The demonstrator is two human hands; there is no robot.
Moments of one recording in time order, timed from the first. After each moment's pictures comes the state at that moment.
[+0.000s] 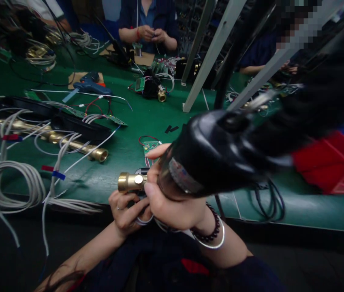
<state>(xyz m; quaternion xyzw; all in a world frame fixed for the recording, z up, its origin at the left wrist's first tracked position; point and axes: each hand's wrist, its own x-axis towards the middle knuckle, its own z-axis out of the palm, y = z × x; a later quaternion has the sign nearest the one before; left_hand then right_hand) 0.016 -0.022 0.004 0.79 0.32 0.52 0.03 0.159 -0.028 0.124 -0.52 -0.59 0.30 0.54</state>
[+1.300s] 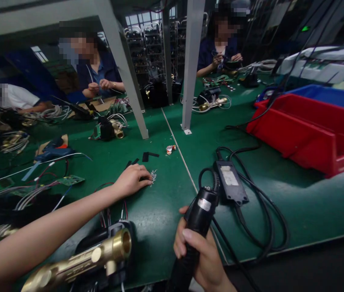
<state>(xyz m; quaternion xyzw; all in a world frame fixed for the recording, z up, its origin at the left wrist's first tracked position) 0.197 0.142 0.029 0.96 0.17 -0.03 0.21 0.258 -0.107 0.022 -0.34 -0.01 0.52 0.78</state>
